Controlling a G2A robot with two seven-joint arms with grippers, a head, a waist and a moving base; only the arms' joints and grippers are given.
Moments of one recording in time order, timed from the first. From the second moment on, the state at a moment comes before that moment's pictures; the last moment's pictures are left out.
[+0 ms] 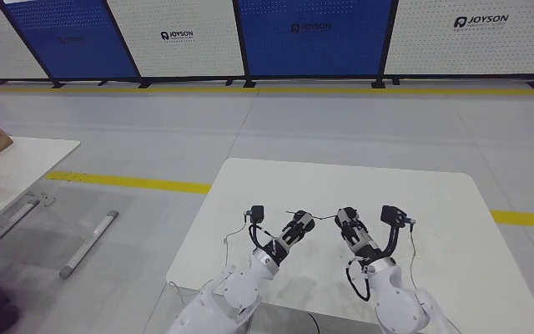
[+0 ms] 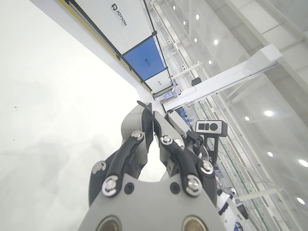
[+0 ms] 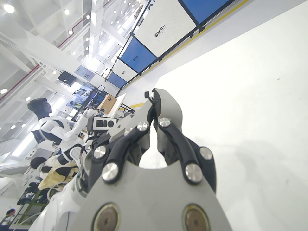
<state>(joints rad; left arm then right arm) 1.50 -1.22 -1.05 -1.68 0.06 -0.18 0.02 -1.47 -1.29 1.08 -1.81 -0.49 0.12 0.14</state>
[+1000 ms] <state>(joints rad) 1.50 -1.22 -1.05 -1.68 0.06 -0.18 0.02 -1.46 -1.31 1.07 -1.80 -0.50 0.16 0.14</state>
